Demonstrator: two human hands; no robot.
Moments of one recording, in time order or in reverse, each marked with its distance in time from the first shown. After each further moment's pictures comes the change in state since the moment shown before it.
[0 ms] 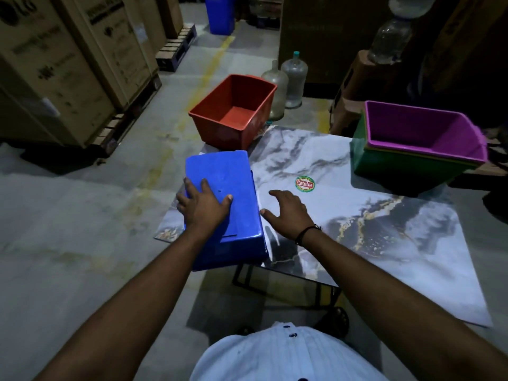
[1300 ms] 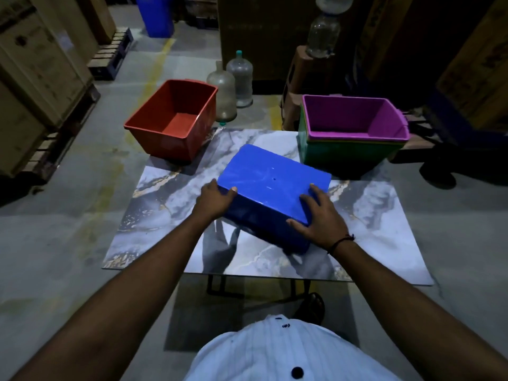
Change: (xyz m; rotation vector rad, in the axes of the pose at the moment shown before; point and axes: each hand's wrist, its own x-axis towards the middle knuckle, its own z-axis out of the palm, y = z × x) left_hand 0.011 0.116 0.045 -0.271 -0.358 0.194; right_hand -0.077 0.144 -0.080 -0.178 0.233 0.083
